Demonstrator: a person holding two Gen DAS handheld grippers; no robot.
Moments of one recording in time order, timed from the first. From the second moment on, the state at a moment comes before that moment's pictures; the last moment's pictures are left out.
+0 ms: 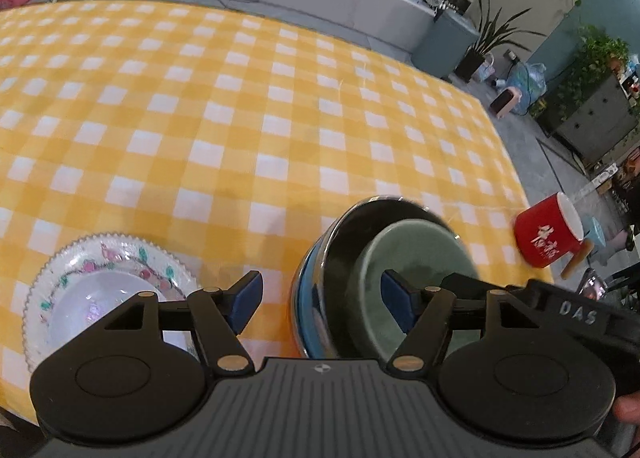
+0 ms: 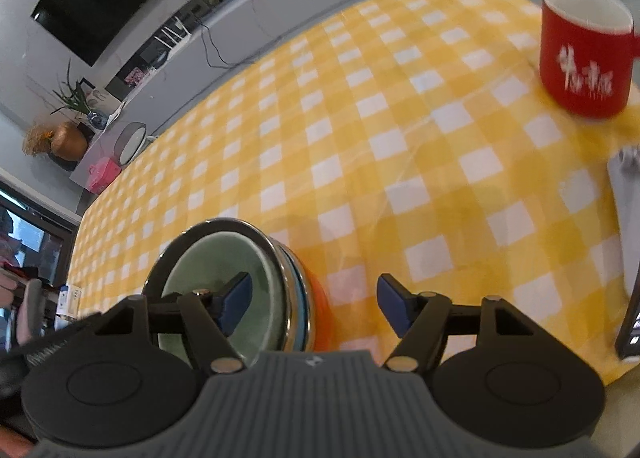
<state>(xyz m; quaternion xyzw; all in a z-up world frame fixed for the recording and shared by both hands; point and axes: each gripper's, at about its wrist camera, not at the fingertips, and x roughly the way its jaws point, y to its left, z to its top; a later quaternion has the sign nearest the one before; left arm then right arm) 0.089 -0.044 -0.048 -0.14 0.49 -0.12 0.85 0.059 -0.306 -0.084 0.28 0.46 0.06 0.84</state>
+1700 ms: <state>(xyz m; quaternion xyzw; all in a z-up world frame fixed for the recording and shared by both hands) 0.097 -0.042 -0.076 -0.20 0.54 -0.13 0.80 0.077 -0.303 -0.111 0.35 0.53 0.09 0.77</state>
